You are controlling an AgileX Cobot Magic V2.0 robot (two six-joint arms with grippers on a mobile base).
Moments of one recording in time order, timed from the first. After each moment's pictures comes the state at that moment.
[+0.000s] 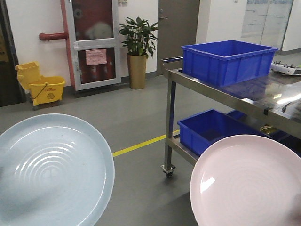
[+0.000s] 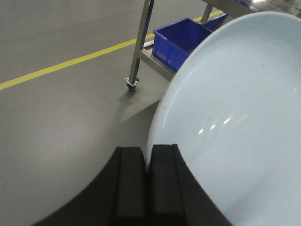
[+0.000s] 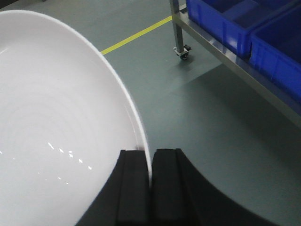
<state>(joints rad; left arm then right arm) -0.14 0.81 -0.90 -0.25 0.64 -0.02 -0.01 0.81 -0.87 0.31 0.73 -0.12</state>
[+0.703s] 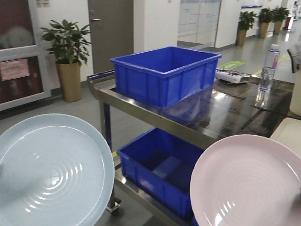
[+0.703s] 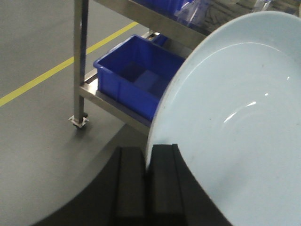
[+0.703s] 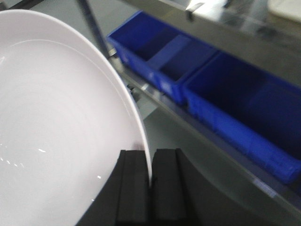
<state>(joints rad) -0.14 0.81 -0.90 -0.25 0.64 -0.02 -0.01 0.81 -0.87 0.31 0.73 -0.12</state>
